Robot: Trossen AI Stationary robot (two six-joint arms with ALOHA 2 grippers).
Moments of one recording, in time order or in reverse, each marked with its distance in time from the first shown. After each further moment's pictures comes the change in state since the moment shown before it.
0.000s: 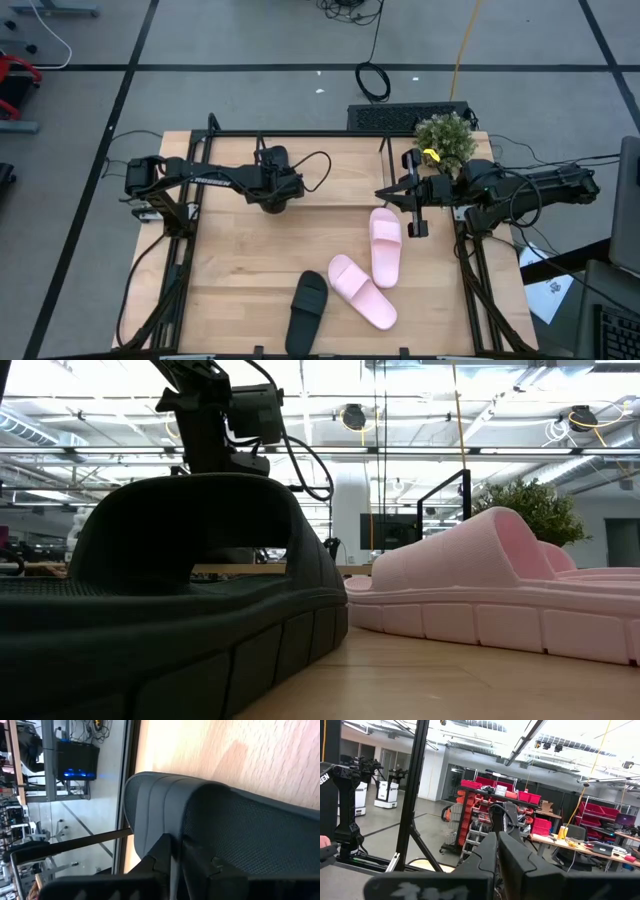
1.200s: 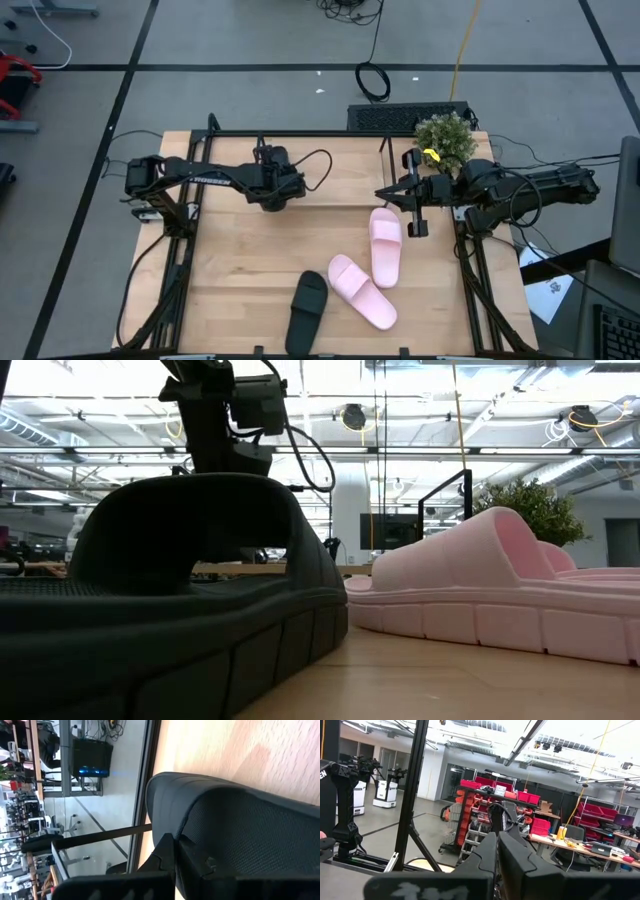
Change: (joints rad) left arm -0.012 0.000 0.055 -0.061 -0.079 -0.024; right arm 0.000 0.000 0.000 0.000 0.003 -0.007
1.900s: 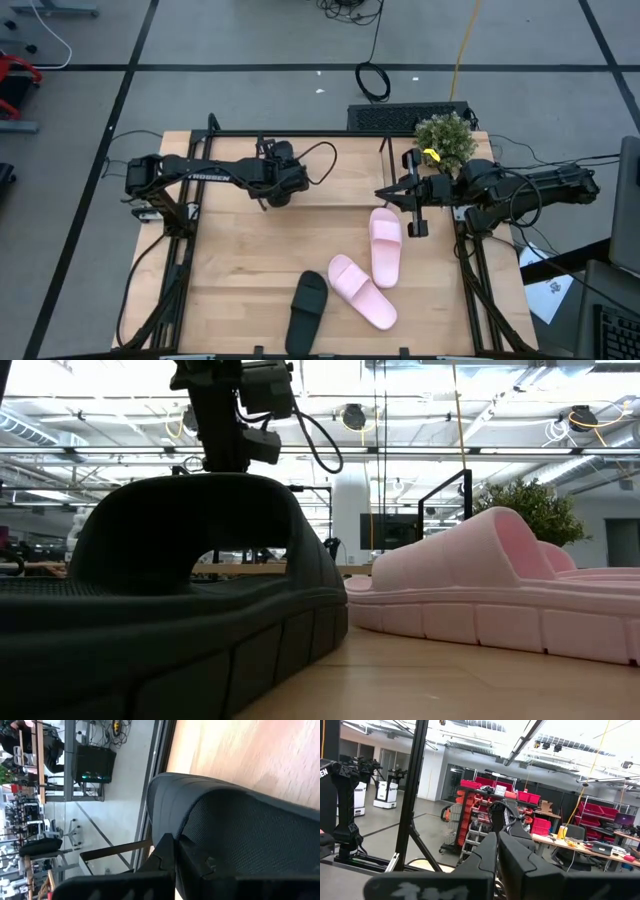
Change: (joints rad) left arm 0.012 0.000 0.082 -0.008 -0.001 0.032; right arm 0.000 0.000 0.000 0.000 0.000 0.007
